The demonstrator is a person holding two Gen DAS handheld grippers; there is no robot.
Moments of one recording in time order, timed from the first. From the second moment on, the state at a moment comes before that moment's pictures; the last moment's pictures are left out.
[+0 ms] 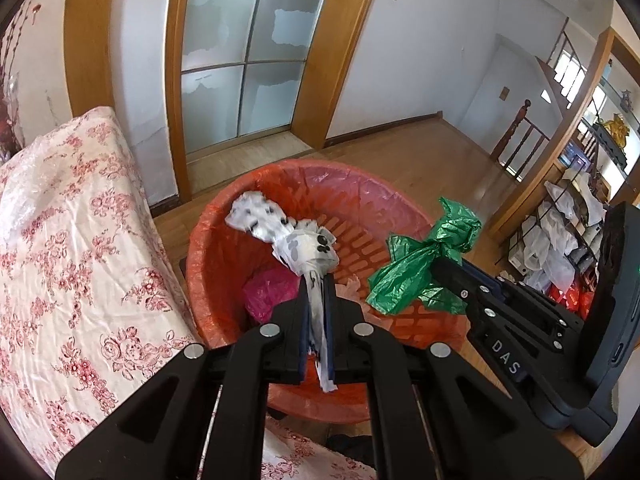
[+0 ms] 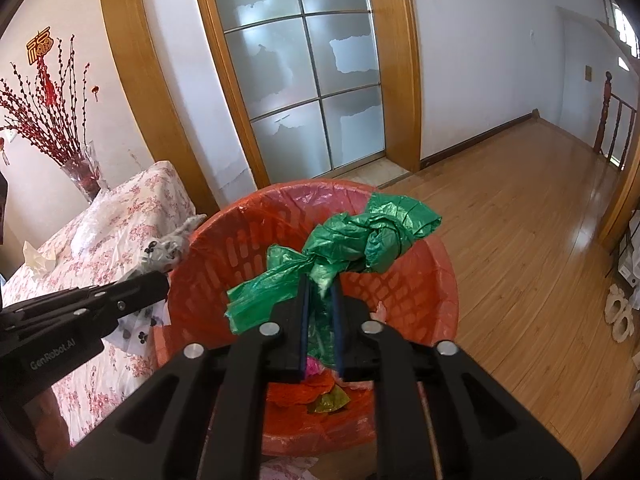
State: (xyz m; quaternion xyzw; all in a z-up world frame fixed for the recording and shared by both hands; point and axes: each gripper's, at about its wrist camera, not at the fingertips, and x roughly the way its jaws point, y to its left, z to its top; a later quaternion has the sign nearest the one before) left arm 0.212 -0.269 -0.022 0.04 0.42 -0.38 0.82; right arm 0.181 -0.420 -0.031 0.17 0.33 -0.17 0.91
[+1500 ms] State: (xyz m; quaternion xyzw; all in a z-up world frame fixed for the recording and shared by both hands) left arm 0.272 0.027 -0.022 0.02 0.38 -0.03 0.93; right arm 0.293 -0.258 0.000 0.11 0.34 -0.05 0.93
